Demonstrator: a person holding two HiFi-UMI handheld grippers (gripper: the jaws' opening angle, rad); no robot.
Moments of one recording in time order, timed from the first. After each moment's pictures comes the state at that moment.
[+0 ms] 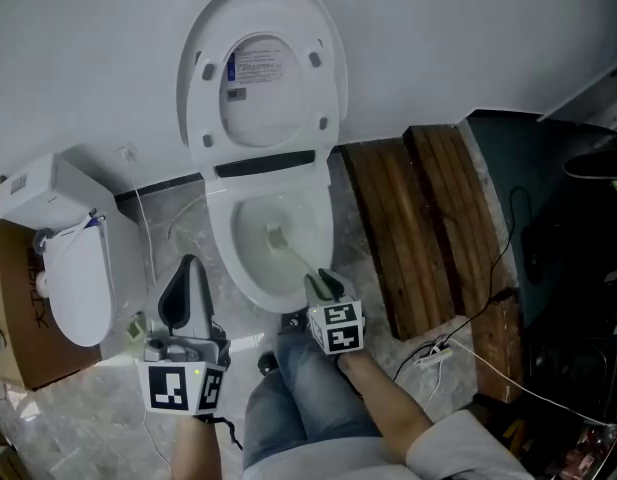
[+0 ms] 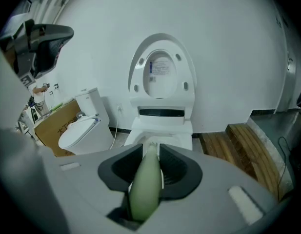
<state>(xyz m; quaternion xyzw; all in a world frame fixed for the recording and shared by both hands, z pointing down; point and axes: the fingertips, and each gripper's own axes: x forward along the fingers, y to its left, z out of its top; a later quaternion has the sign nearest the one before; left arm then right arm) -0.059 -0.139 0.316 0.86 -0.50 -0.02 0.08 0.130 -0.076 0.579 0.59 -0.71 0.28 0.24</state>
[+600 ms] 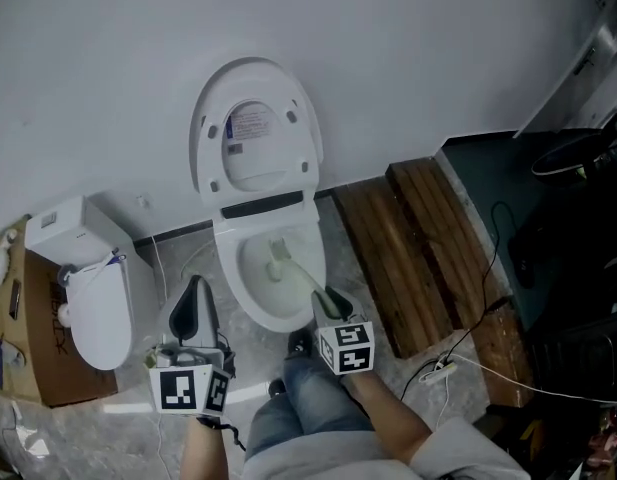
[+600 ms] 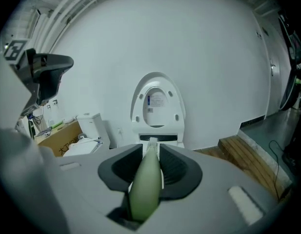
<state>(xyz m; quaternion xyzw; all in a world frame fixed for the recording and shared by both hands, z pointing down) -0.065 -0.084 0.230 0.87 -0.49 -0.04 0.05 0.139 -0.036 0.435 0.64 -0.72 0.23 0.15</state>
